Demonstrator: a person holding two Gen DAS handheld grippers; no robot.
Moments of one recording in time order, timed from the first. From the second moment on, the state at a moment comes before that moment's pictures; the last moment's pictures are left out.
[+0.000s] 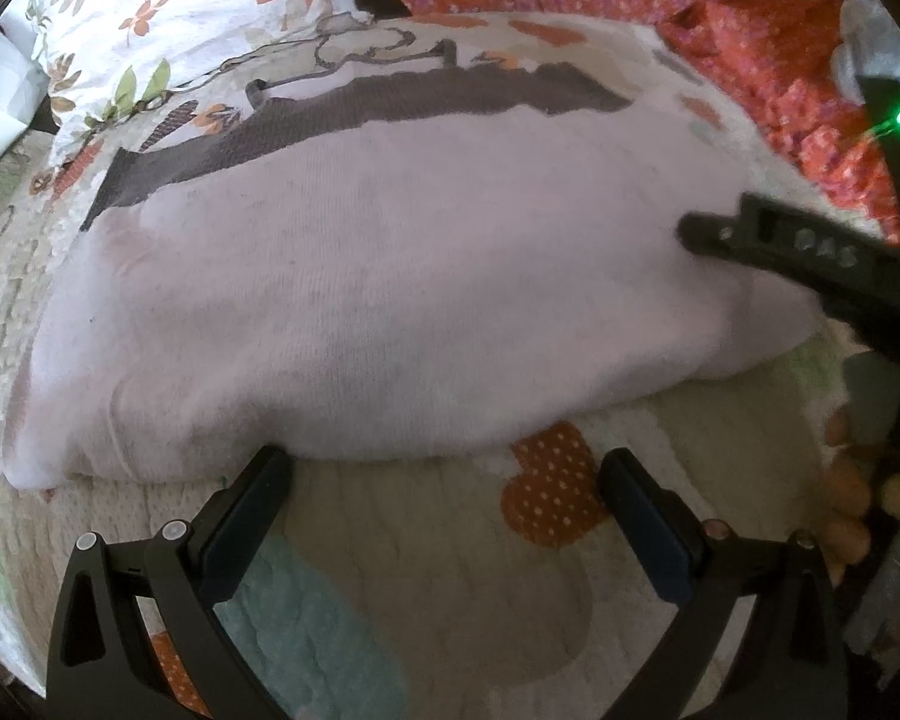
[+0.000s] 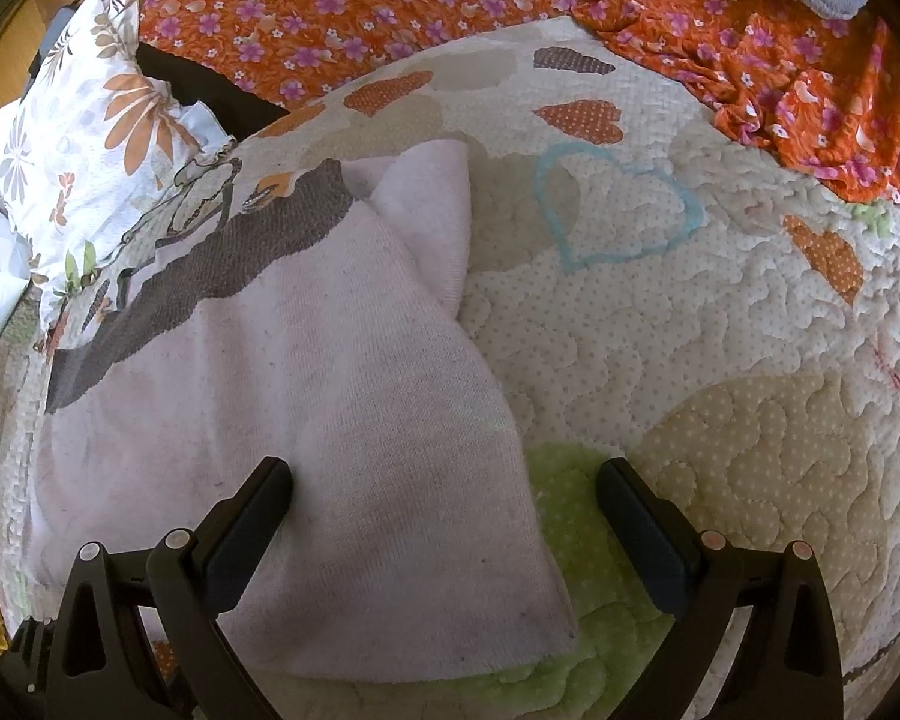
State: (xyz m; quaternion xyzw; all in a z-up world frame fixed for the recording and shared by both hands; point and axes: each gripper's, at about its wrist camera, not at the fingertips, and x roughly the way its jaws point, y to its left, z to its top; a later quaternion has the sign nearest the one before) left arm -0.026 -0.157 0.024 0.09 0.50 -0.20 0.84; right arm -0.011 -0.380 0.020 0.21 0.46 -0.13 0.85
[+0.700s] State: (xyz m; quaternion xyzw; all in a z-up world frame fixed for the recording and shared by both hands) left arm 0.052 0.063 0.071 -0.12 0.48 -0.01 0.87; right arm -0.007 -0.346 0.074 0.19 0.45 -0.12 0.87
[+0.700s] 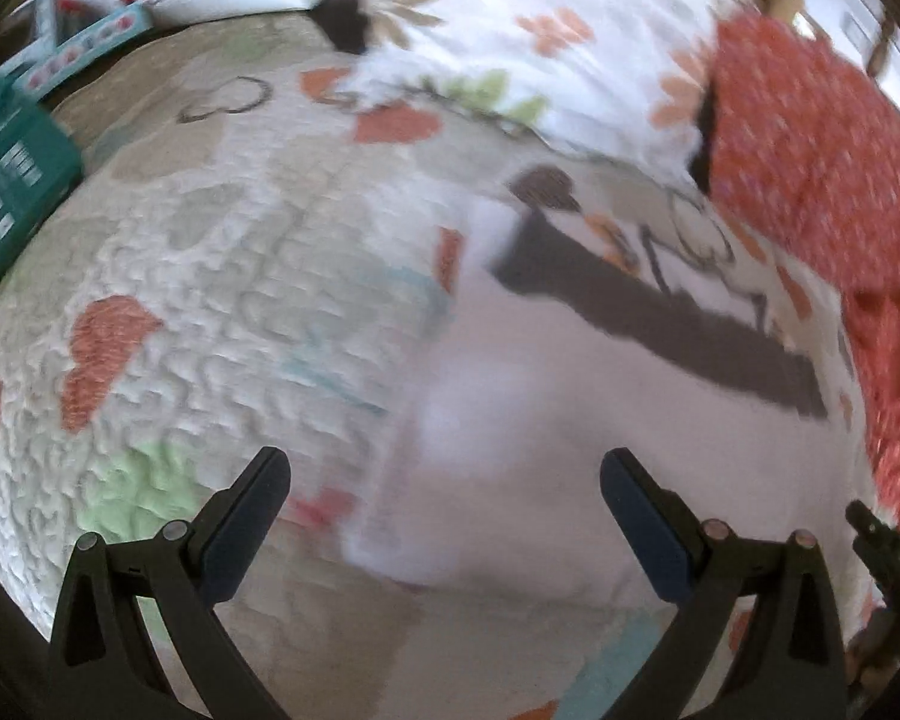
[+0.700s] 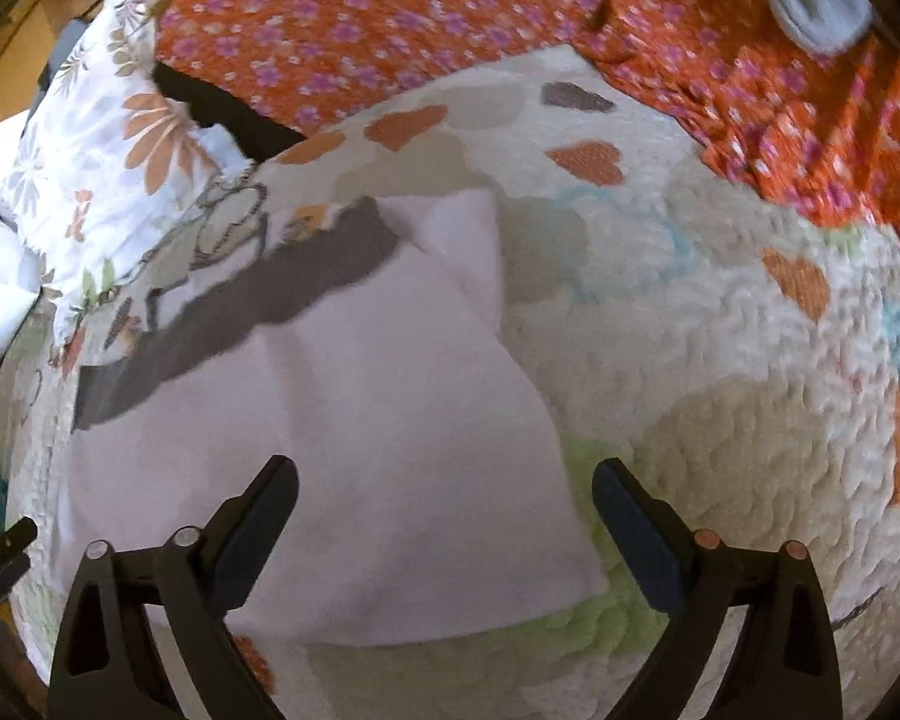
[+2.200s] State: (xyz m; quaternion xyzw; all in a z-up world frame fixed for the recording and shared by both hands) left arm 0.065 0.019 0.088 -0.16 0.49 -0.08 0.85; right arm -0.026 -0.390 0.079 0.17 0.48 -0.17 0.84
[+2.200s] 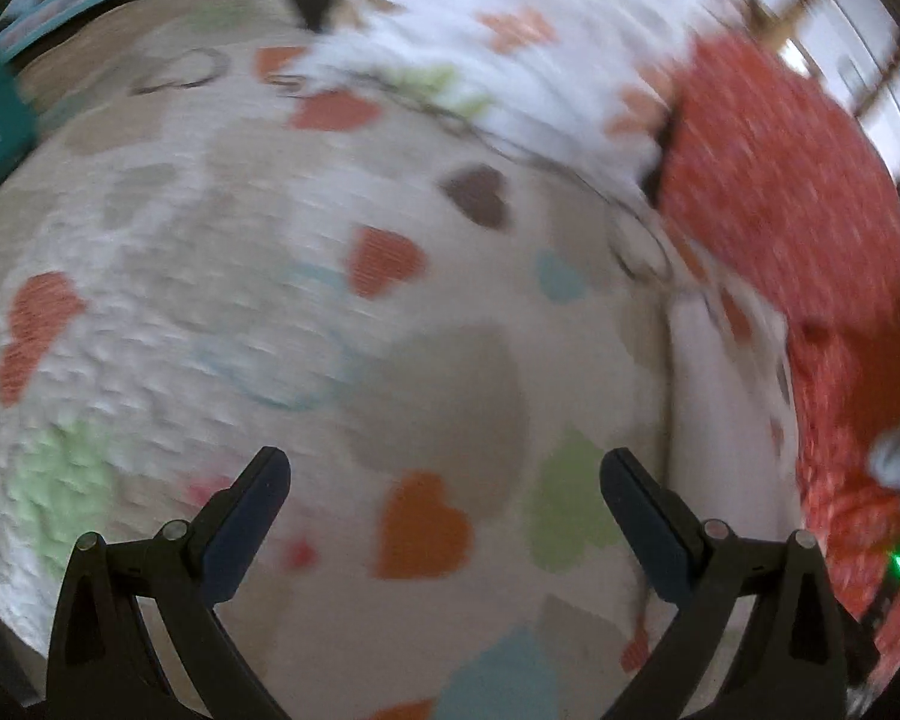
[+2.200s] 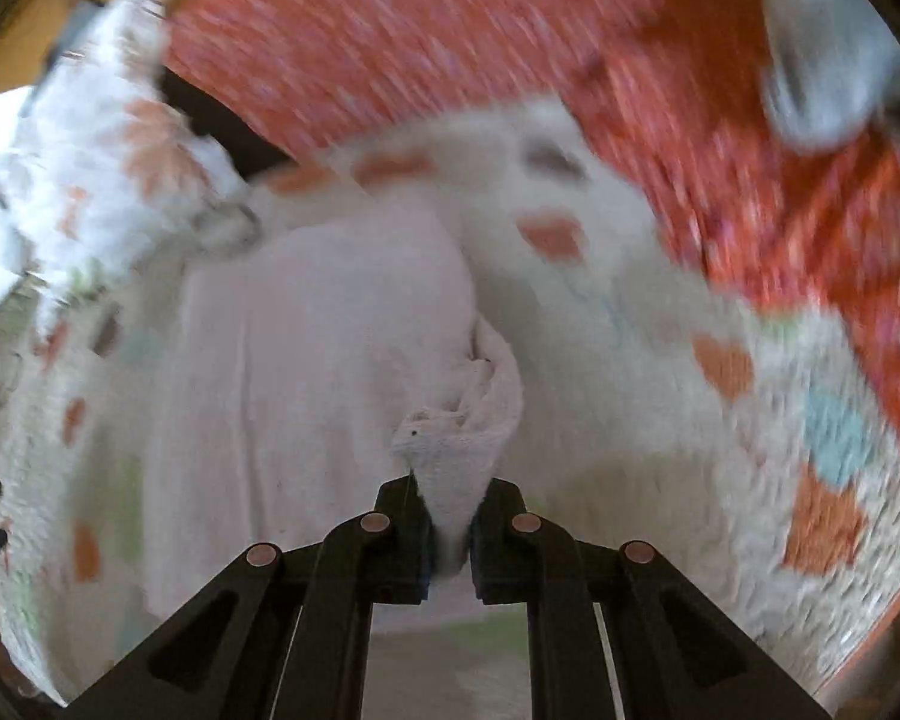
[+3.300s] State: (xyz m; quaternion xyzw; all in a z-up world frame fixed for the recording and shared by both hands) left arm 0.053 -0.112 0.020 -0.01 0.56 -0.14 0.82; right arm 0.069 -0.328 0.081 0.06 0.48 -0.01 0.88
